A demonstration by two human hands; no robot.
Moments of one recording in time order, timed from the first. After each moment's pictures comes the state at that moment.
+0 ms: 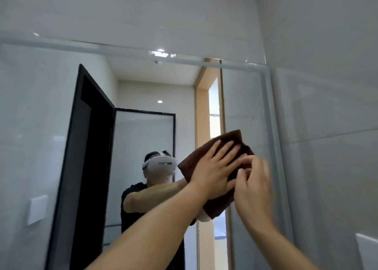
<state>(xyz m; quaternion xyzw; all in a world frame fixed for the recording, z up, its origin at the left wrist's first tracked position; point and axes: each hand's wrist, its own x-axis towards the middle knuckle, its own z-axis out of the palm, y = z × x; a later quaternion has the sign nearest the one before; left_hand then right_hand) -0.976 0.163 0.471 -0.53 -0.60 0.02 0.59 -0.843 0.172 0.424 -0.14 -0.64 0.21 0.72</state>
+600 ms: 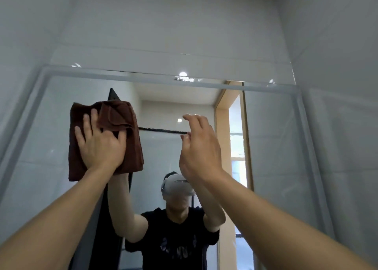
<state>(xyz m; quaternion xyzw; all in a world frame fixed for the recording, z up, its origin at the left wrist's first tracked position) -1.131 -0.084 0.571 -0.08 -0.71 -0.36 0.60 -0.946 0.072 0.564 0.03 -0.73 0.04 0.68</state>
